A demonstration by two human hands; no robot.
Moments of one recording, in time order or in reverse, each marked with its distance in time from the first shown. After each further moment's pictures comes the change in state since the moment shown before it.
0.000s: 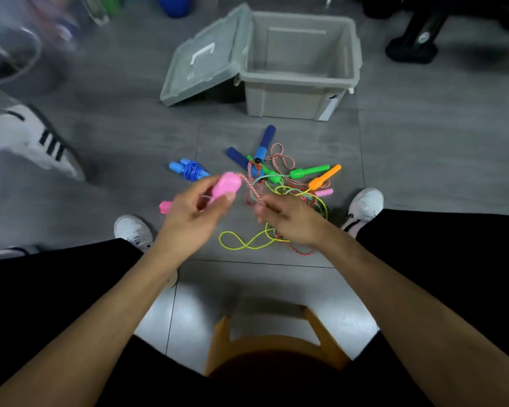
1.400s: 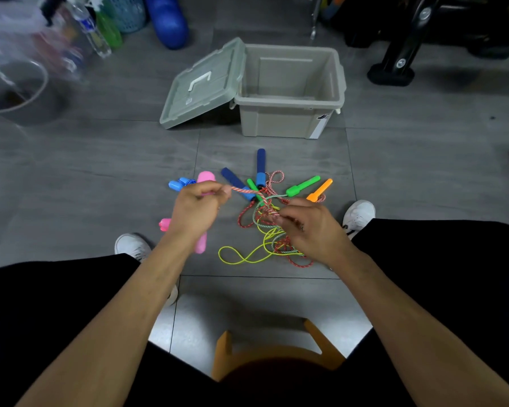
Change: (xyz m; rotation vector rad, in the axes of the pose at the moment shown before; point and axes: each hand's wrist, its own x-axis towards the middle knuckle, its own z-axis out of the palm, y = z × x) left_hand 0.027 0.023 0.007 0.004 0.109 -0.252; right_hand -0.035 -0.012 -0.022 -0.312 0.356 -0.179
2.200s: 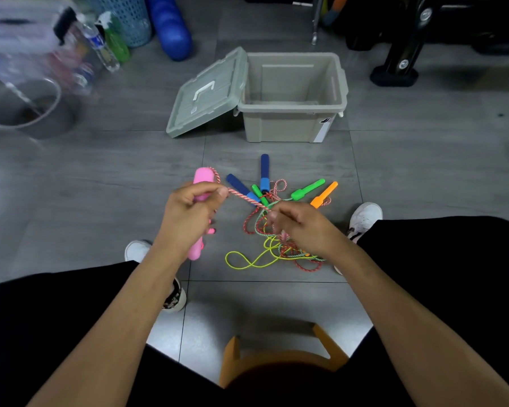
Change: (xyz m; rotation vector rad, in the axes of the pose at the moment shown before) left_hand -0.017 0.010 -0.020 -0.086 -0.034 0.122; right_hand 0.017 -0.020 -0.003 0.462 -0.248 0.391
